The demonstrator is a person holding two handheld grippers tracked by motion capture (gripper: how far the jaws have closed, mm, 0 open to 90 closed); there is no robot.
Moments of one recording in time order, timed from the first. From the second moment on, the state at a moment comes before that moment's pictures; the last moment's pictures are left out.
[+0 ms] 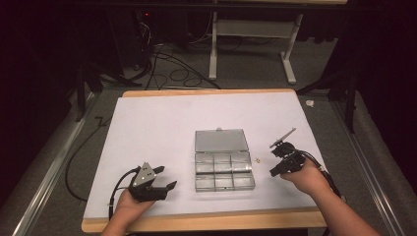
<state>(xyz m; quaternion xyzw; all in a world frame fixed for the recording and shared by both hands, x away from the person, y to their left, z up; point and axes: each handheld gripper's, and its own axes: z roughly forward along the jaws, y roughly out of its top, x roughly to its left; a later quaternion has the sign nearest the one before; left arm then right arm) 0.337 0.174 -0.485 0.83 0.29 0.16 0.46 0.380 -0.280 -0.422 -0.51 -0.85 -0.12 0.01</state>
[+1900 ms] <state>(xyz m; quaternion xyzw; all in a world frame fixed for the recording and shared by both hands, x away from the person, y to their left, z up) 0.337 0.174 -0.485 0.83 0.28 0.16 0.46 0.373 -0.198 -0.377 -0.41 -0.90 -0.12 0.02</state>
